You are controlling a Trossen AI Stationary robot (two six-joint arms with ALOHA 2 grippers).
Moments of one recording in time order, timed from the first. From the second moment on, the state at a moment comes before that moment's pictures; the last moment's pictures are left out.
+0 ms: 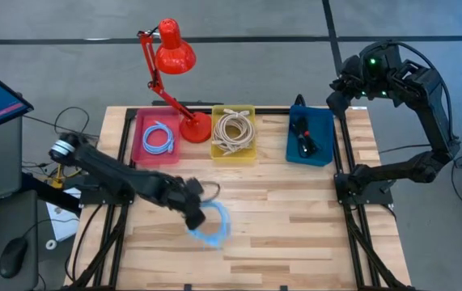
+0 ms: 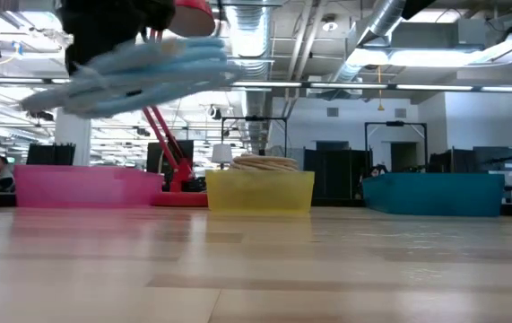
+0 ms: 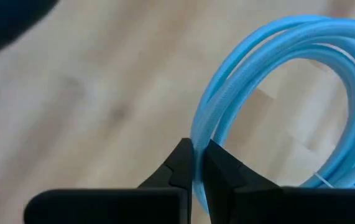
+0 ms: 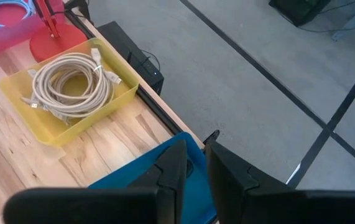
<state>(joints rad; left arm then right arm) -0.41 1.45 1.06 -0.74 -0.24 -0.89 -0.76 1.22 1.89 -1.41 0.16 -0.17</state>
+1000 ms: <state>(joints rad) 0.50 0.98 1.06 -1.28 -0.79 -0.65 -0.76 1.22 1.89 -1.41 0.16 -0.19</state>
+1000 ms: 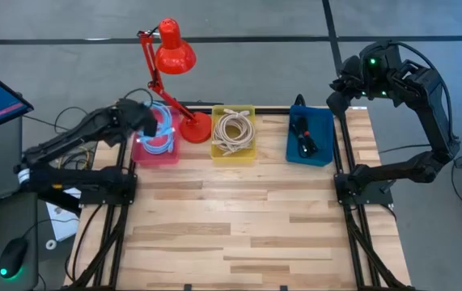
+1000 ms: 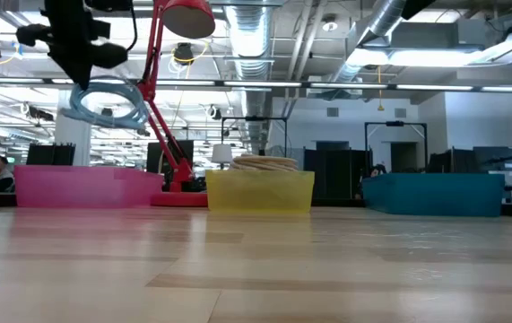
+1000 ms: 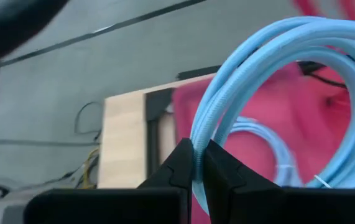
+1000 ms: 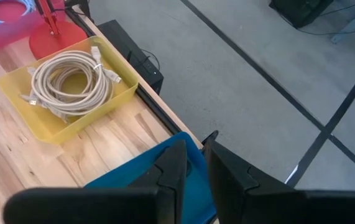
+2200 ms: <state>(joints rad) 0.81 1.17 0.78 -0.82 -0.49 -0.45 -0.76 1.22 1.89 -1.41 0.16 -0.19</state>
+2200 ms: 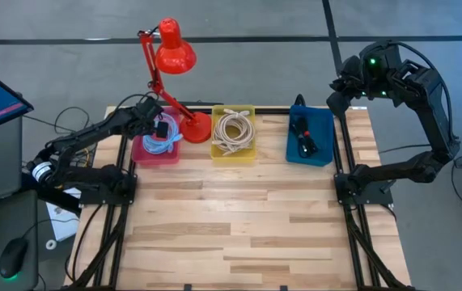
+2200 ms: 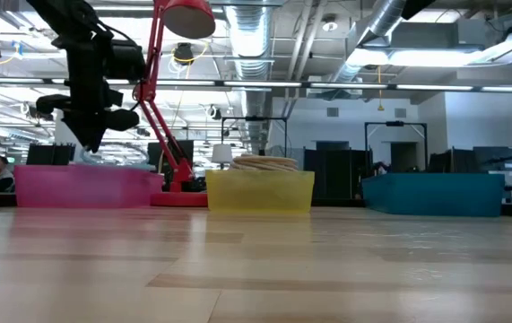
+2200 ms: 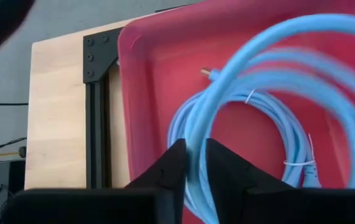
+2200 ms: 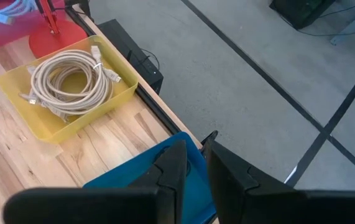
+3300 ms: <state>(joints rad) 0.66 0.90 0.78 -0.79 -0.21 -0.30 -0.76 1.21 1.88 -1.43 0.12 -0.19</state>
